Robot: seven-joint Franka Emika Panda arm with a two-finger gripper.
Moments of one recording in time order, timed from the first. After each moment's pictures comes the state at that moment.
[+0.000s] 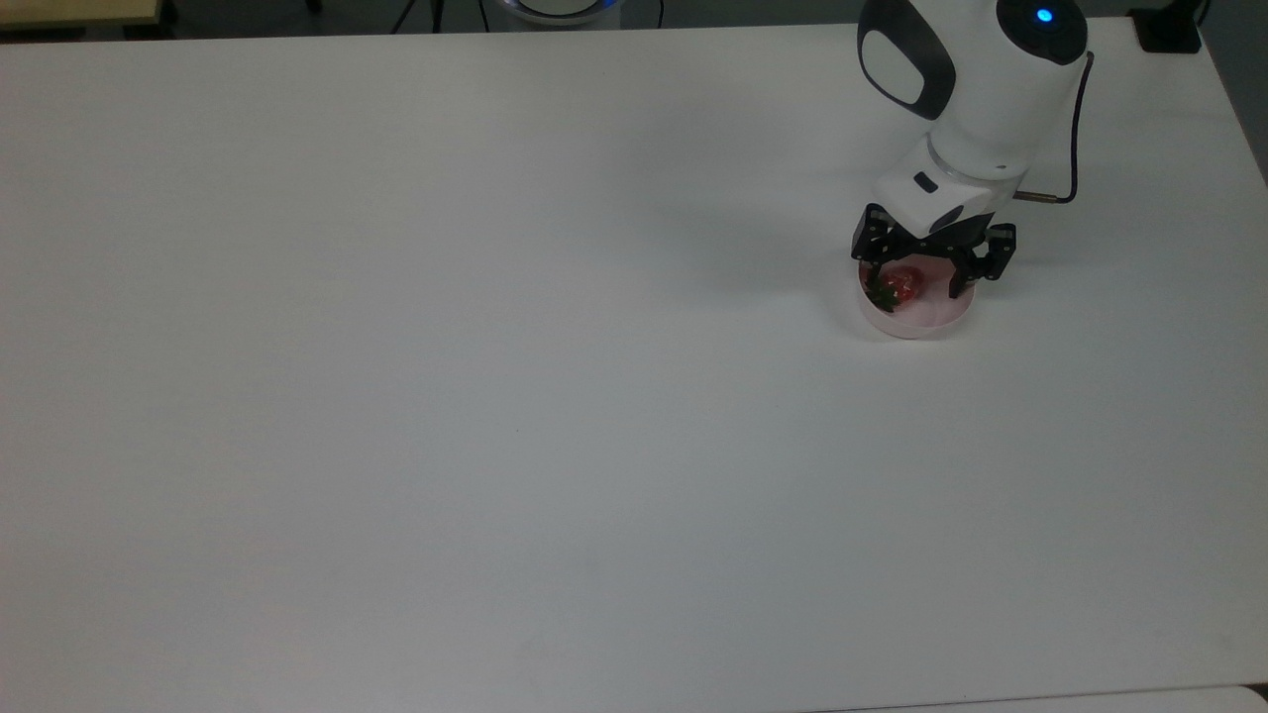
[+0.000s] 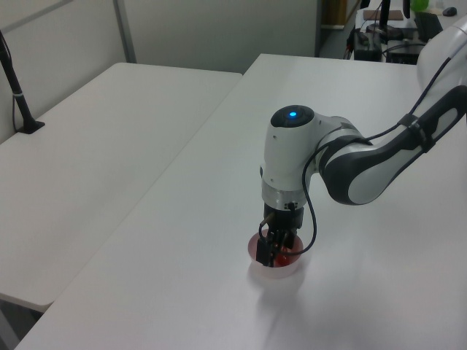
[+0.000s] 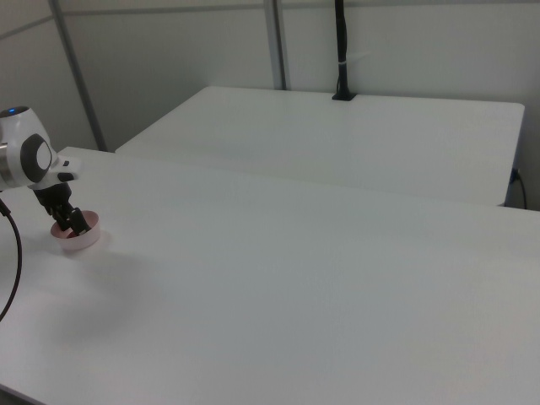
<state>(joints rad) 0.63 0.57 0.00 -1.58 -0.05 2.23 0.83</state>
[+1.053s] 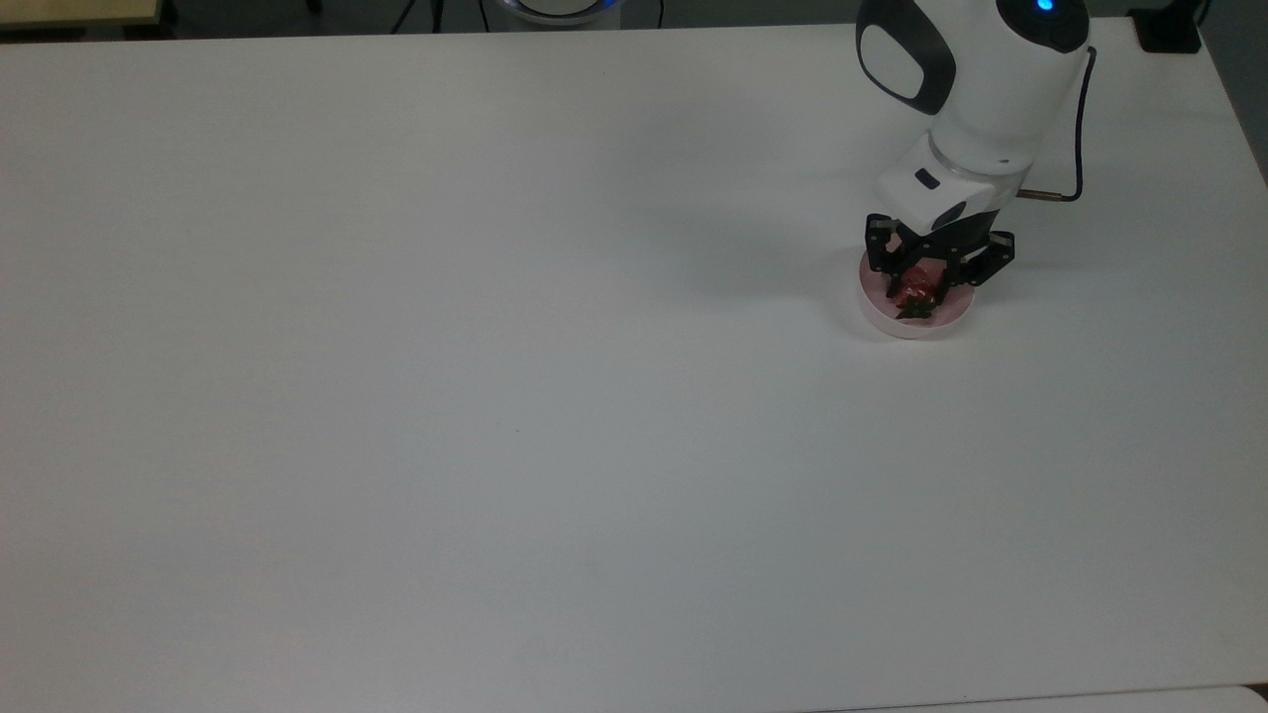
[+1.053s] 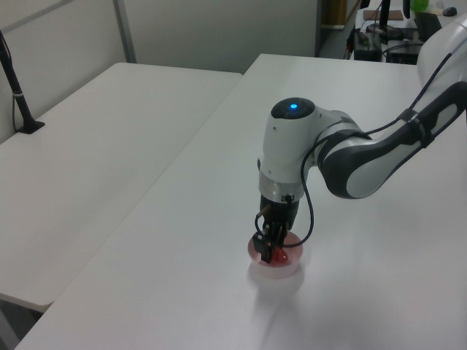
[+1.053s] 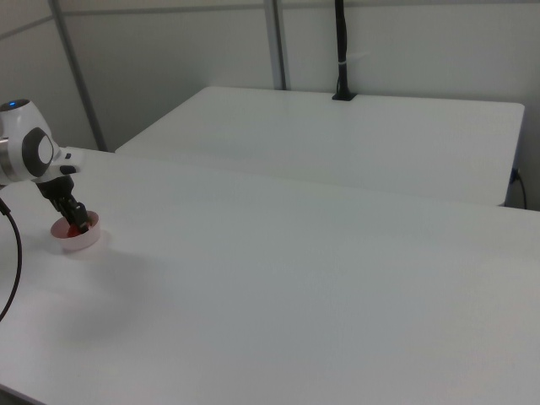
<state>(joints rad) 0.62 0.56 -0.01 -1.57 -0.06 2.25 0.83</state>
